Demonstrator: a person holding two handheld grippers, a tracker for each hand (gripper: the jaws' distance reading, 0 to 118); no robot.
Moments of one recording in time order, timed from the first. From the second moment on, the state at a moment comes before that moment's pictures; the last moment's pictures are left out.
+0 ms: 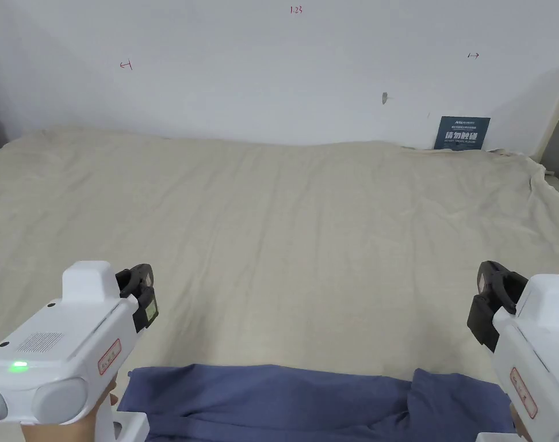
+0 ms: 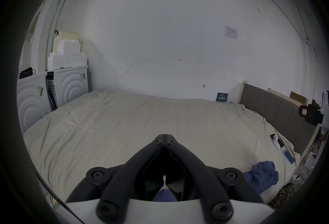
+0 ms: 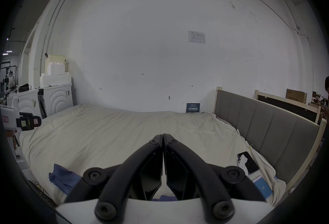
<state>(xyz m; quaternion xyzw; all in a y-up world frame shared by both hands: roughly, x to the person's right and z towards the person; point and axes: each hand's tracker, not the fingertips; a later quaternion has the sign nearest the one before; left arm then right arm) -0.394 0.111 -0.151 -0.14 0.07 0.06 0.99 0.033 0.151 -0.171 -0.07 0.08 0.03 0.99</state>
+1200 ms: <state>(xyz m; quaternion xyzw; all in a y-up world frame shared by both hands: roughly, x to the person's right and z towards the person) -0.534 -0.083 -0.204 -0.49 -0.07 0.28 0.82 0.033 0.116 -0.201 -0.15 0.06 0.04 0.99</state>
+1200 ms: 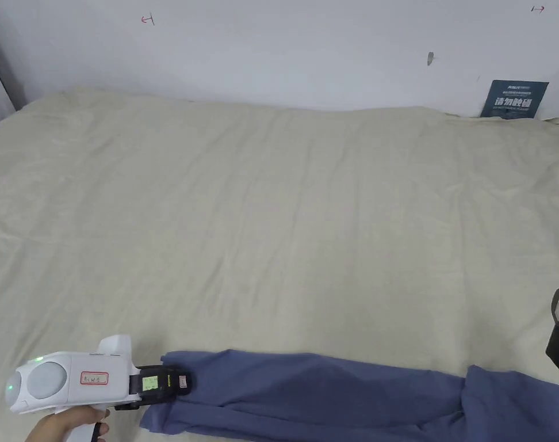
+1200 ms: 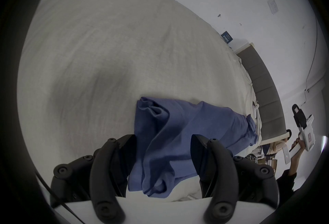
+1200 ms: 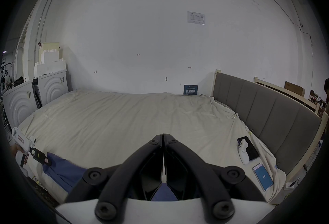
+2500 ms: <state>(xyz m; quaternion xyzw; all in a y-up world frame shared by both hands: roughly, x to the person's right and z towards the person) -0.459 0.059 -0.182 -0.50 -0.02 0.15 0.85 0.065 0.119 -0.185 -0.14 0.07 0.00 0.99</state>
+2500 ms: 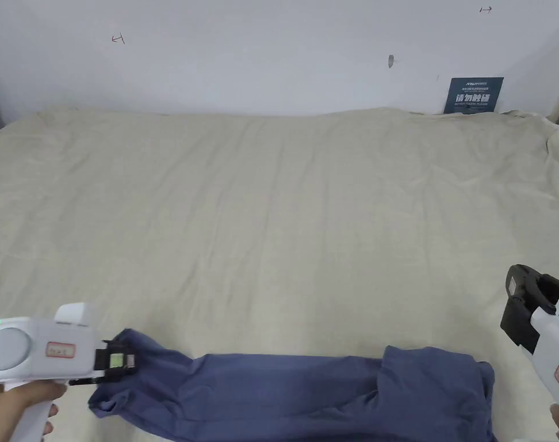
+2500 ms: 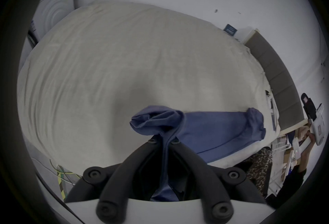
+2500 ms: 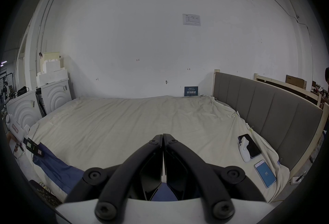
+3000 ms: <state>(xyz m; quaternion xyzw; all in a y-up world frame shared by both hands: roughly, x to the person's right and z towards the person) -0.282 -0.014 -0.274 -0.55 -0.14 0.11 0.82 0.091 0.113 -0.177 -0.14 0.06 0.00 0.99</state>
